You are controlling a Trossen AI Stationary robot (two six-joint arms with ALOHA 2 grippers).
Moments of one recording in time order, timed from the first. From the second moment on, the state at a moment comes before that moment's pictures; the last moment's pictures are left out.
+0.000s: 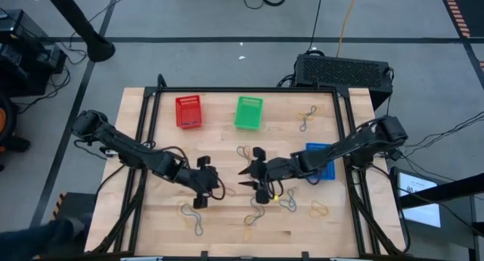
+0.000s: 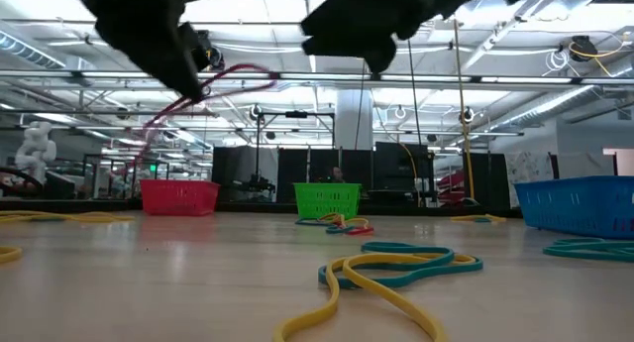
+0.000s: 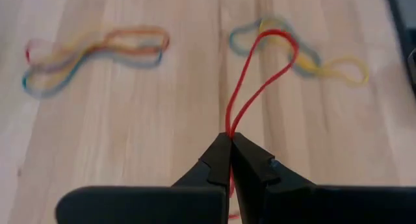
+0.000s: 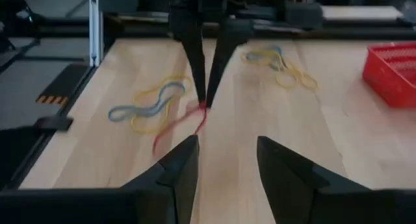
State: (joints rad) left arm -0.40 1.42 0.90 -0.35 -0.17 -0.36; right arm 0.27 1.67 1.01 0.24 0.18 0.15
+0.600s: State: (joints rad) left arm -0.34 1.46 0.90 -0.20 -0.18 -0.22; right arm 0.25 1.82 1.01 0.44 0.26 0.10
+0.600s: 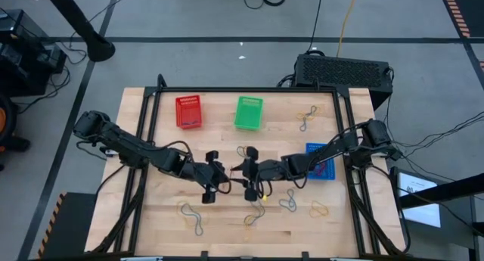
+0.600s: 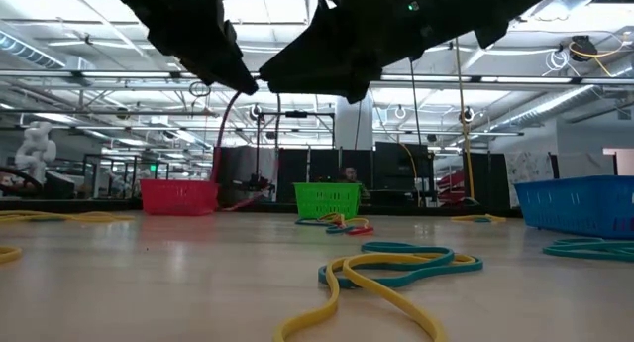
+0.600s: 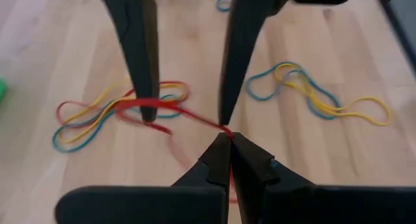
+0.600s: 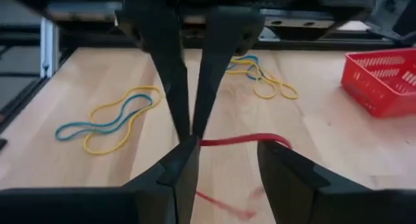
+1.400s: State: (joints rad) left arm -0.34 1.46 0.90 -0.21 -0.26 -0.20; right arm 0.25 1.82 1.01 0.52 0.24 0.14
